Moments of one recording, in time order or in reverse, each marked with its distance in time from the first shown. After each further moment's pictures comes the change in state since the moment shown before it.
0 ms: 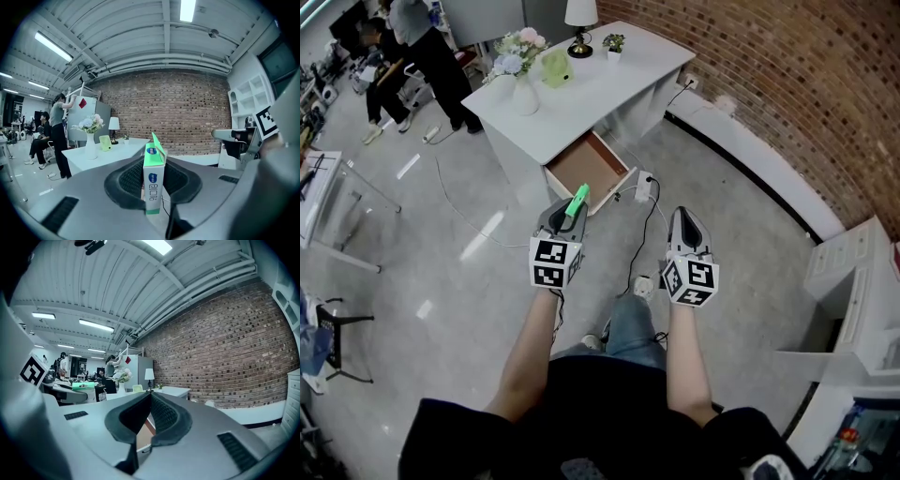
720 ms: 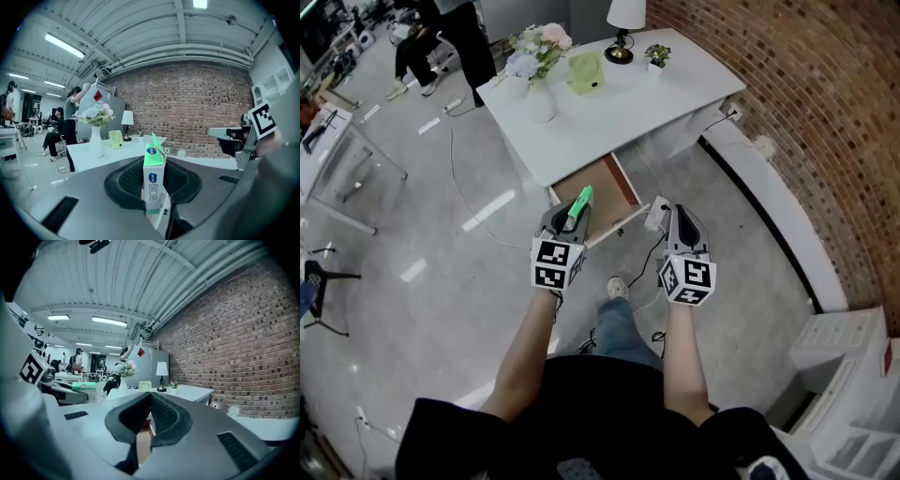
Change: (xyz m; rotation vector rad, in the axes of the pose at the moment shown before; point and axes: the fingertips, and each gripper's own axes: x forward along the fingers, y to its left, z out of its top) left arm 0.163 0.076 -0.004 -0.077 0.036 0.175; right arm 0.227 -0.037 -0.015 -0.063 0.053 0.227
